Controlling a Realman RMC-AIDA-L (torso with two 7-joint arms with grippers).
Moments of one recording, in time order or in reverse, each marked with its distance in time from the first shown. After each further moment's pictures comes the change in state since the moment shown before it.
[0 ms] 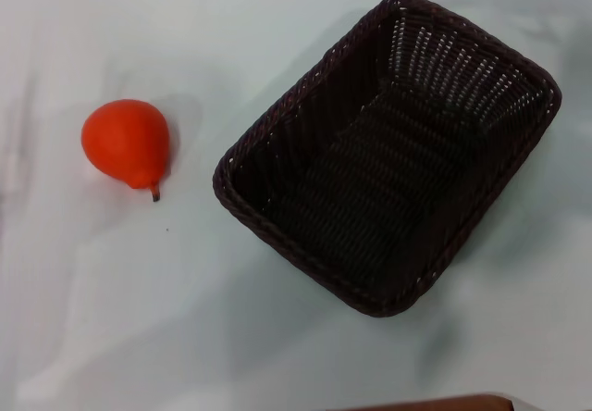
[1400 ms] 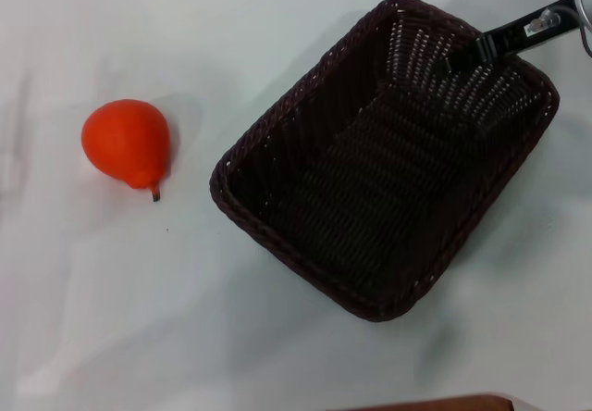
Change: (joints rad) left arm -0.008 0.003 -0.014 -0.001 0.000 0.022 0.000; right arm 0.149 0.083 -0.162 0.226 -0.331 -0.192 0.141
